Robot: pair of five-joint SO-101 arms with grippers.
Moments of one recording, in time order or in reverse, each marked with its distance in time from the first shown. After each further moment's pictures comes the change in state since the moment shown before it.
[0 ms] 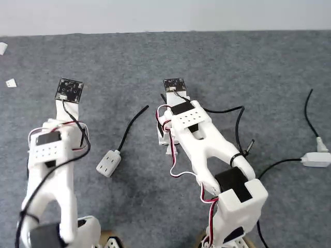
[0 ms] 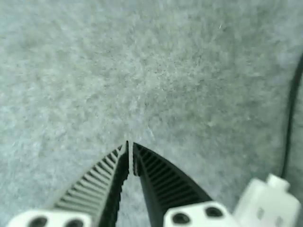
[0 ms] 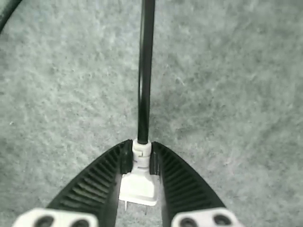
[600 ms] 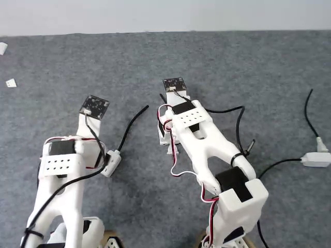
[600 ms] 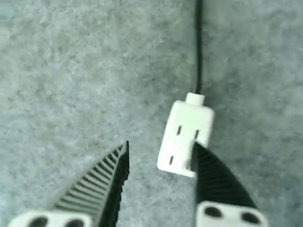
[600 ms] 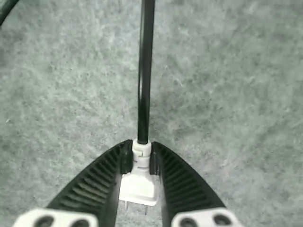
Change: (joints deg) left arm 9.5 -9.1 4.3 18.7 0.3; right arm 0.5 0.0 0.0 0.0 1.7
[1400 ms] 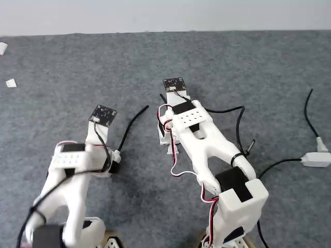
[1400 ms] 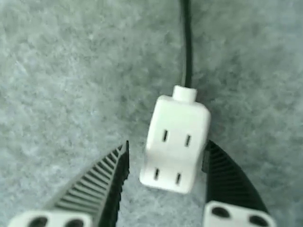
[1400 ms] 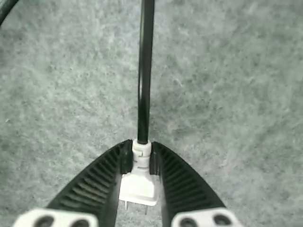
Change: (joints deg) left arm 0.9 13.9 3.5 -10.5 0.9; right arm 0.0 0.0 0.0 0.0 0.2
